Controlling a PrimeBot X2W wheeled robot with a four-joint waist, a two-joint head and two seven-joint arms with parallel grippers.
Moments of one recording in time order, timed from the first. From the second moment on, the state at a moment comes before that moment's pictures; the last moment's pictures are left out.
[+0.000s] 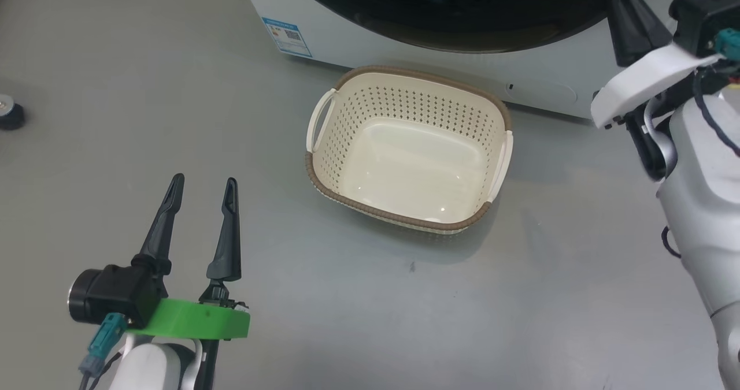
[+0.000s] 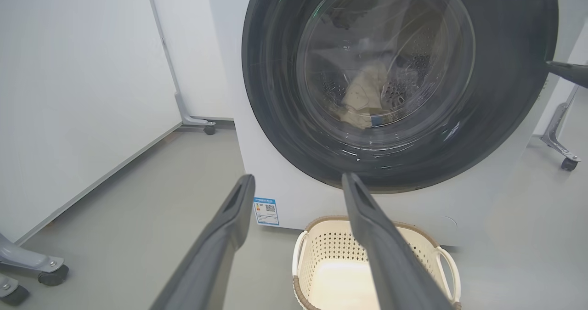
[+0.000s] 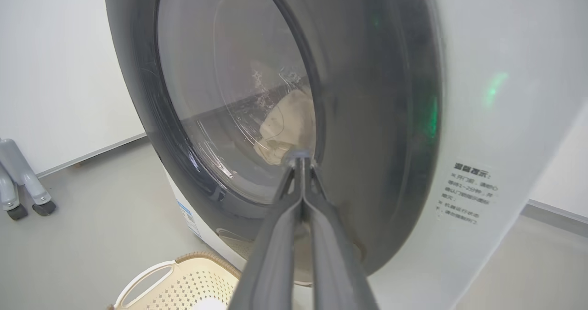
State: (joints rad) left arm -0.12 0.05 -0.19 0.00 -0.34 -0.01 -0.26; right arm -0.87 -0.28 0.37 0.71 0.36 0.13 -0.25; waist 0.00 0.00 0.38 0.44
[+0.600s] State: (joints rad) left arm -0.08 0.09 -0.16 0.06 -0.31 -0.03 -0.26; right arm -0.52 -0.21 0.28 0.54 0.40 0.11 -0.25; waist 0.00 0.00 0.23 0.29
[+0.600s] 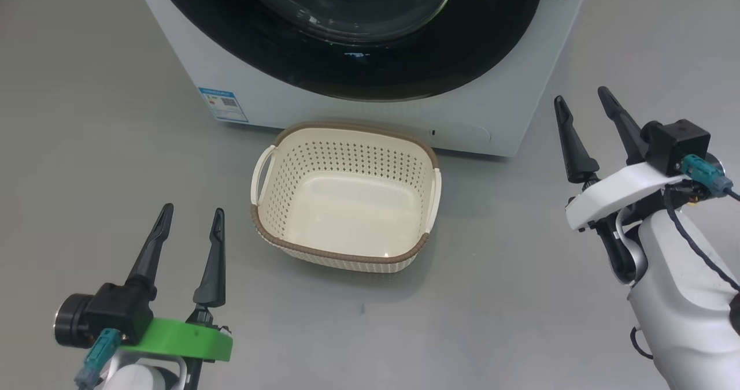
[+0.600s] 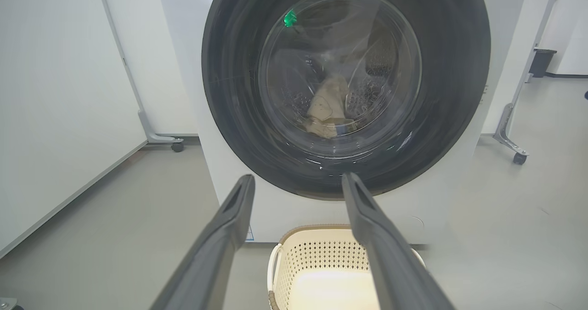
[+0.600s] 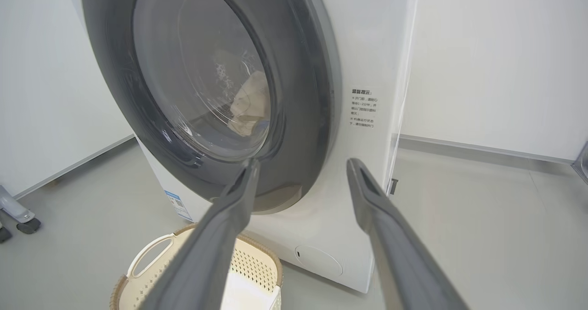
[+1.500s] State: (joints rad) left arm 0.06 0.14 -0.14 0.09 -0.32 -0.03 -0.25; right arm -0.13 -0.18 0.23 0.28 0.34 0.01 -0.25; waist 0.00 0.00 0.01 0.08
